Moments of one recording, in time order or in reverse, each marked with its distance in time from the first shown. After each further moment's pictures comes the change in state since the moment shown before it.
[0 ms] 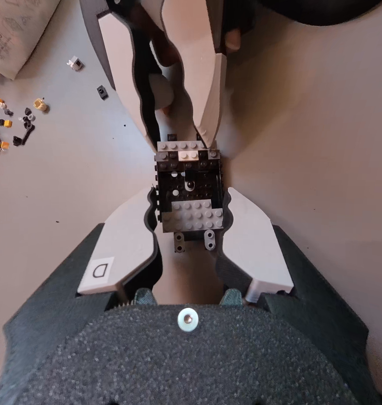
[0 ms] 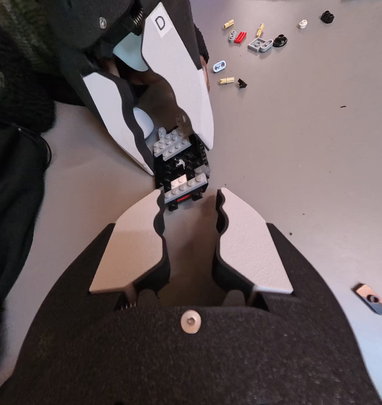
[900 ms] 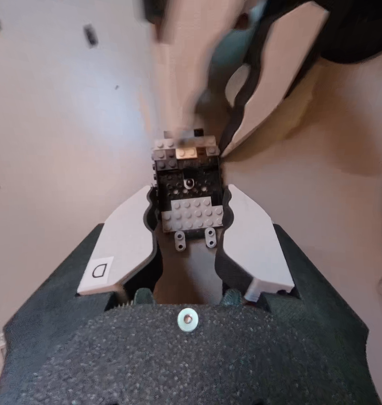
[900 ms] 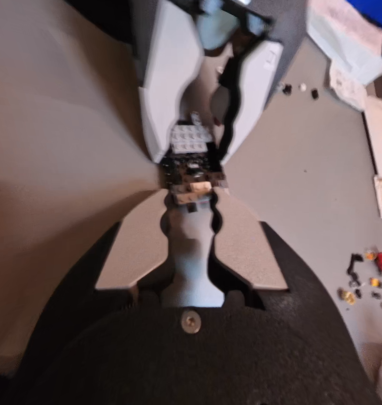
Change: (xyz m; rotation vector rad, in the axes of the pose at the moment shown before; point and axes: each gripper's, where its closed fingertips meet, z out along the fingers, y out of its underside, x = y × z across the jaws) left arm 0.005 0.010 0.003 -0.059 0.132 -0.301; right arm -0.007 0.000 0.008 -0.138 0.245 -0.542
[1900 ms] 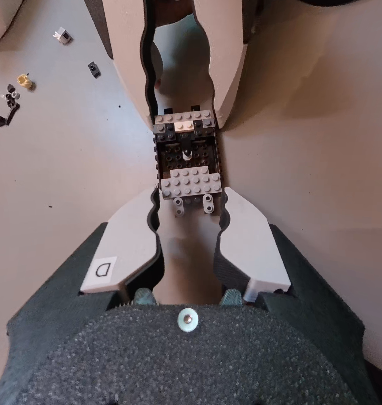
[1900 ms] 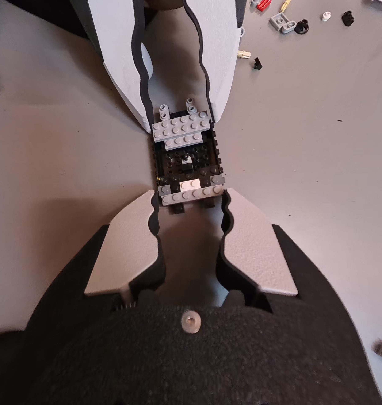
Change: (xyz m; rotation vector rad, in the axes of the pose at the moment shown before) left arm -0.003 0.002 -0.011 0.000 -0.100 0.267; right arm 0.002 0.020 -0.004 -0.024 -0.158 0.269
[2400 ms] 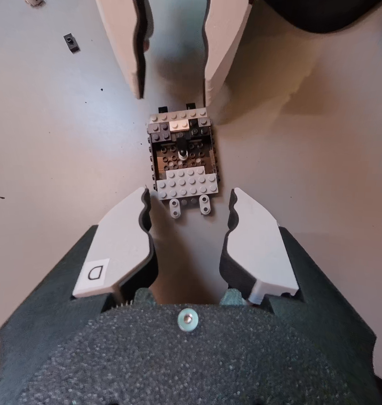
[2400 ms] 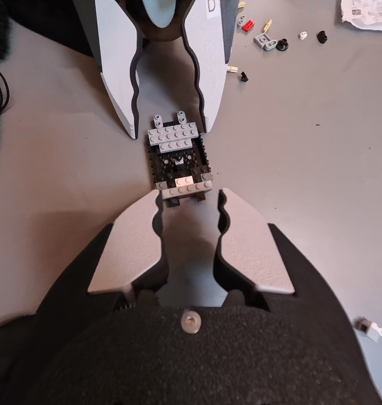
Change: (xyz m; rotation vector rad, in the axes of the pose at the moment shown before) left arm 0.010 0.003 0.003 0.009 0.128 -0.142; right arm 0.003 -0.006 -0.018 0.037 0.015 0.013
